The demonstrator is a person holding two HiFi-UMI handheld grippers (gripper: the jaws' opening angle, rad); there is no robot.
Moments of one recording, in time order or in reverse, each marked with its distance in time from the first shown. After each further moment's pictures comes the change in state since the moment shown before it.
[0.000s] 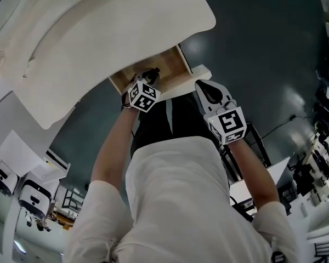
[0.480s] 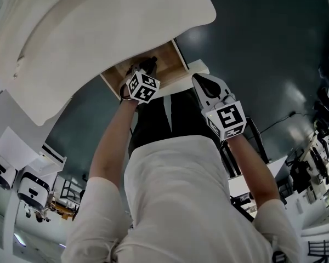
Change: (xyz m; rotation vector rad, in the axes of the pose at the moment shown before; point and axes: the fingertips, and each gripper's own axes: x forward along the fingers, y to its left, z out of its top) left arm 0.037 0.011 0.002 -0.047 0.056 0.076; right arm 0.017 -0.023 -0.020 0.033 0.033 0.045
